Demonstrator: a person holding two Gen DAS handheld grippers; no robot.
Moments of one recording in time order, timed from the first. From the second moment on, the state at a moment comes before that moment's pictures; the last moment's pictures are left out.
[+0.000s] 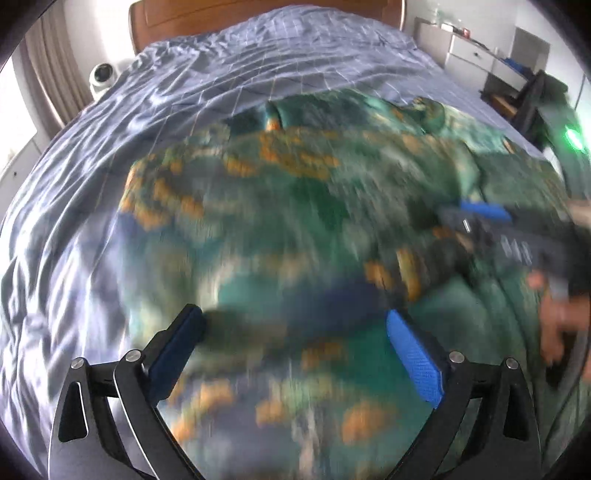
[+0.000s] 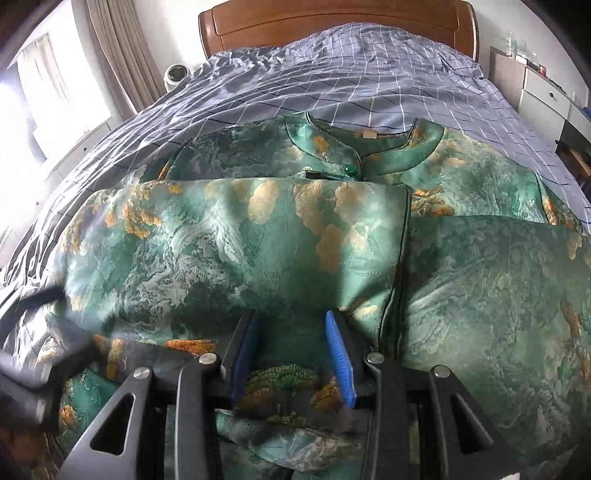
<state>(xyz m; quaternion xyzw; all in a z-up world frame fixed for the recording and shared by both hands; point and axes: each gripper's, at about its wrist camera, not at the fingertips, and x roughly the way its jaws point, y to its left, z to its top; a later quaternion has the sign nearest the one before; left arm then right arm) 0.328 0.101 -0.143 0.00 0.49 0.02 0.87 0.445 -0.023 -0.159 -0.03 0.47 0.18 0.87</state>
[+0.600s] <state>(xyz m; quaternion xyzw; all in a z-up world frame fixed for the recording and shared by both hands) 0.148 0.179 -0.131 -0.07 0.46 -0.01 0.88 0.264 -0.230 -0.080 0.03 0.45 0.12 0.89</state>
